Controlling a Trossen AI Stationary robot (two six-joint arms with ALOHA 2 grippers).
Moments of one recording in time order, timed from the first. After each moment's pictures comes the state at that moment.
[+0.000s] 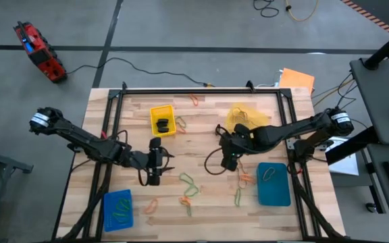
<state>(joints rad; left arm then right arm) -0.37 1.17 0.54 0.08 -0.41 -0.06 0.15 1.52 1.17 -0.79 0.31 0.46</state>
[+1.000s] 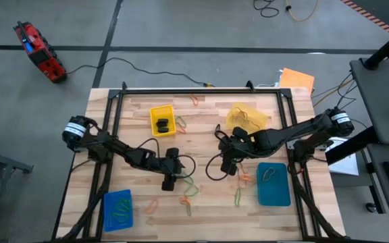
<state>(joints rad) -0.26 1.70 0.61 0.32 -0.16 -0.06 0.20 1.52 1.17 -0.74 0.31 0.46</state>
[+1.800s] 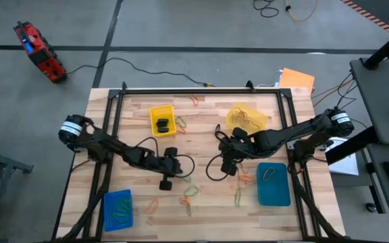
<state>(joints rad) -0.26 1.65 0.61 0.25 -0.14 -0.05 0.20 1.52 1.15 -0.72 0.32 0.45</state>
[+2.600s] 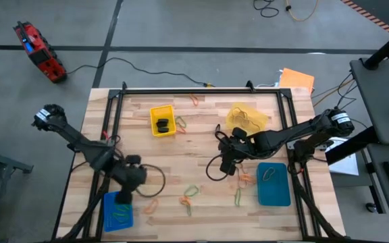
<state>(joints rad) -0.61 1.20 0.91 -0.93 -0.01 -0.56 0.20 1.52 1.12 -0.67 0.34 0.45</state>
